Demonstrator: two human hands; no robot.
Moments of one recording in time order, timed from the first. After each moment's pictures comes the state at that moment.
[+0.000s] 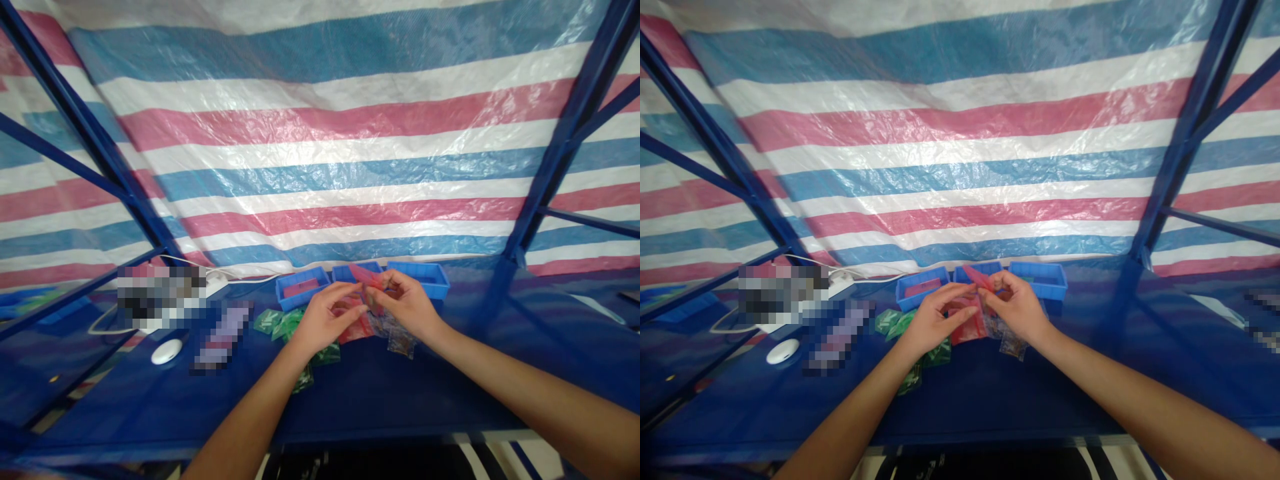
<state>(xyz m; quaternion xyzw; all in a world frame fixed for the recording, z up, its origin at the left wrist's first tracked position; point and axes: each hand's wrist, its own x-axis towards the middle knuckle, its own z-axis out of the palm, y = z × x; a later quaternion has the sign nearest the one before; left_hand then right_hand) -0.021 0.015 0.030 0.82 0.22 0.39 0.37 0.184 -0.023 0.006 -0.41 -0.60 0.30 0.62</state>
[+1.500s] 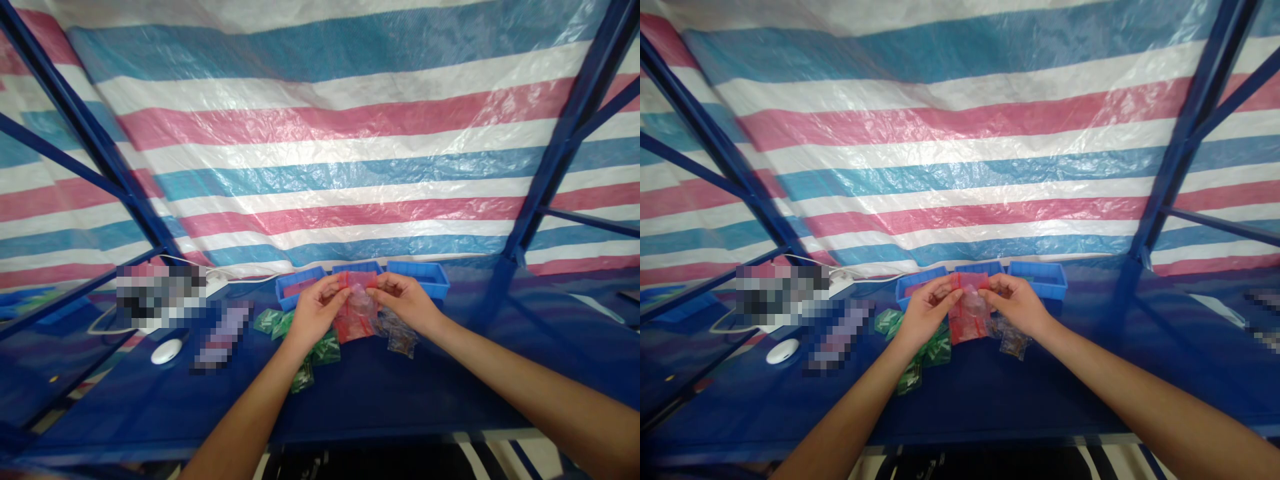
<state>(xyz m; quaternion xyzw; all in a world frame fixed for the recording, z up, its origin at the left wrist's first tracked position) -0.022 0.035 0.015 0.70 0.22 0.47 0.49 0.192 -0.015 0.004 -0.38 -0.60 0.40 0.58</state>
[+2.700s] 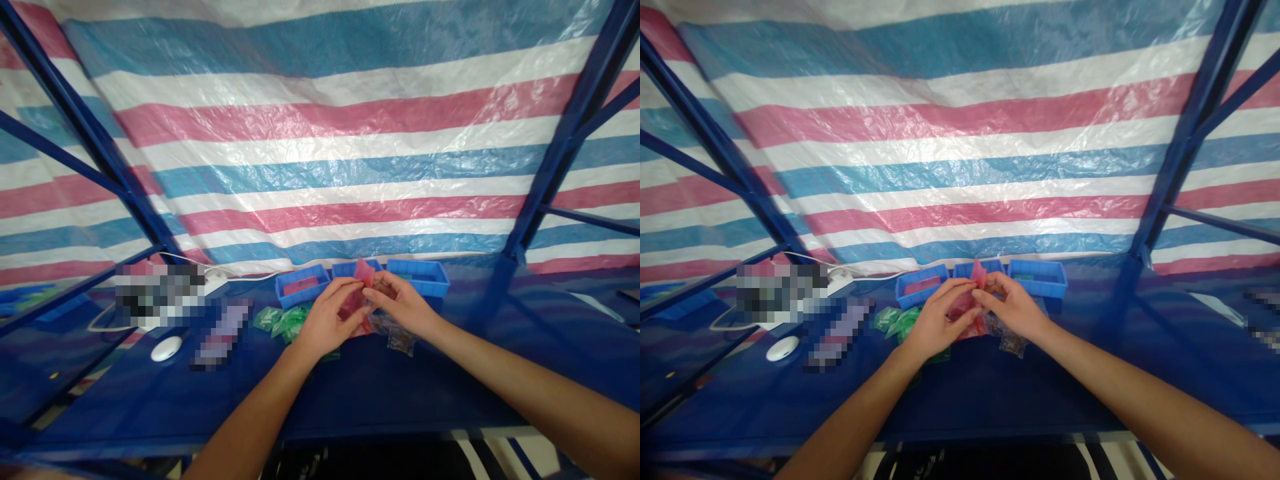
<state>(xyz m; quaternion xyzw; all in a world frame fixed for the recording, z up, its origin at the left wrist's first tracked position) -0.017 0.004 0.033 0.87 0.21 0.40 0.19 0.184 -0.023 0.009 -0.36 -0.61 0.42 0.57</state>
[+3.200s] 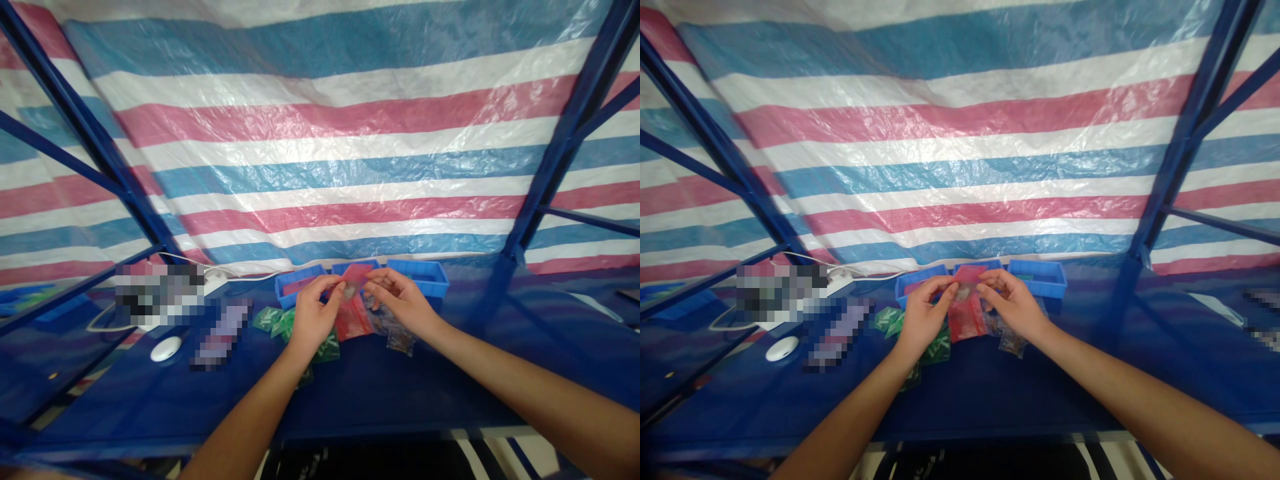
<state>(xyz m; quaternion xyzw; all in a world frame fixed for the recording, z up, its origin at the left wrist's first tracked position) -0.020 0.021 0.024 0.76 0.31 0.52 0.26 0.182 -0.022 0.009 -0.39 -0.59 0.39 0.60</state>
